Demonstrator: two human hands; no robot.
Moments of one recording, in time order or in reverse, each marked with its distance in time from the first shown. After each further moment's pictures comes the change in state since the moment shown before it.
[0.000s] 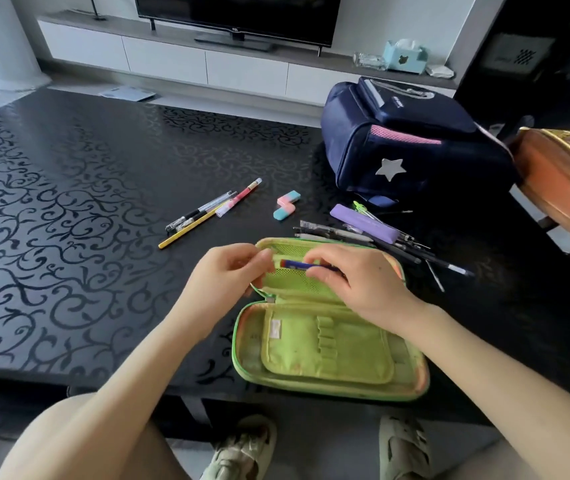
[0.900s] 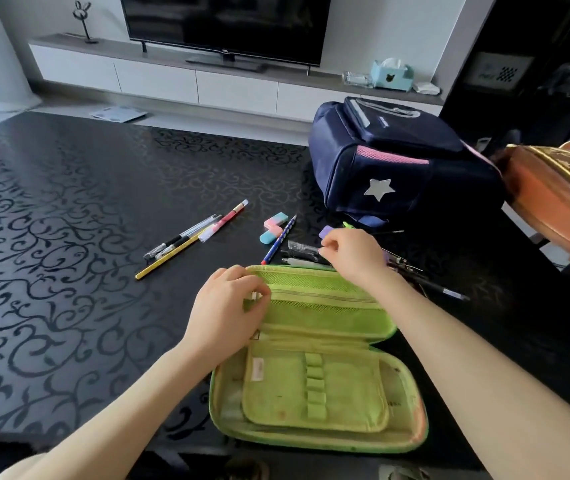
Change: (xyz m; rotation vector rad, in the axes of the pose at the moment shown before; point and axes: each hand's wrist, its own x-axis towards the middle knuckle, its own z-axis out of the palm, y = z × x) left_hand 0.037 -0.029 0.034 0.602 0.185 0.331; right_hand 0.064 0.093 0.014 -0.269 -0.103 0.586
